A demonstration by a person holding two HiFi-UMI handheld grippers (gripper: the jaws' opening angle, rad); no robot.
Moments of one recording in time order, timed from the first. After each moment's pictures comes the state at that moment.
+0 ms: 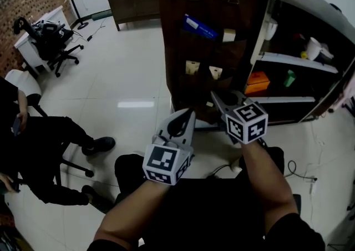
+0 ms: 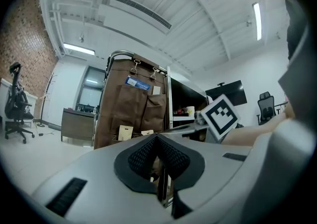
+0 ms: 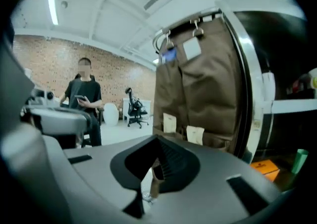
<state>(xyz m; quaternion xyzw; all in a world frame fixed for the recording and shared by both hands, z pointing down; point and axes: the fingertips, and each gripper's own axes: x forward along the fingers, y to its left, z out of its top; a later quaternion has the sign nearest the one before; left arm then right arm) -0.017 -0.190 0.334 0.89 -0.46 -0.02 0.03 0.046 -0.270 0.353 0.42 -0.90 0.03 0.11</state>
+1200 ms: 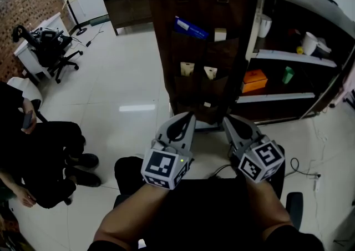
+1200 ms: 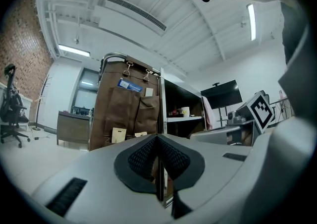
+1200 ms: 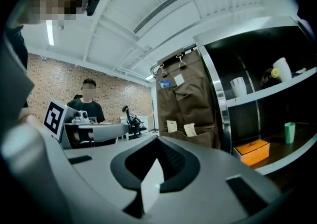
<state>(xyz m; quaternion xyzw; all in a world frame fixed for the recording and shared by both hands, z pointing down) -0.002 -0.177 0.330 0.90 -0.44 -0.02 0.00 0.087 -0.168 0.345 0.44 -0.90 0.06 -0.01</state>
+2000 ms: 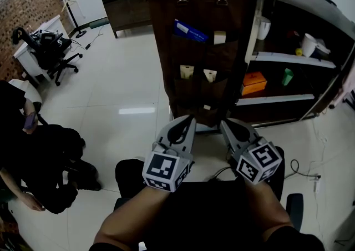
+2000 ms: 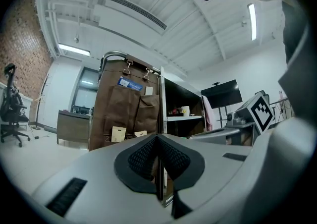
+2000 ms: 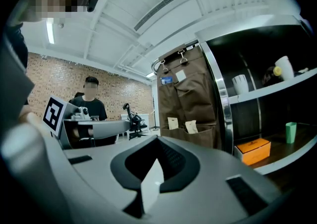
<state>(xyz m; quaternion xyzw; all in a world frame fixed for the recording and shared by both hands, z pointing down) 0.000 -0.178 0.332 0.90 -0.44 -0.02 0.01 0.081 -0.171 0.352 0.44 -0.90 0.06 0.01</state>
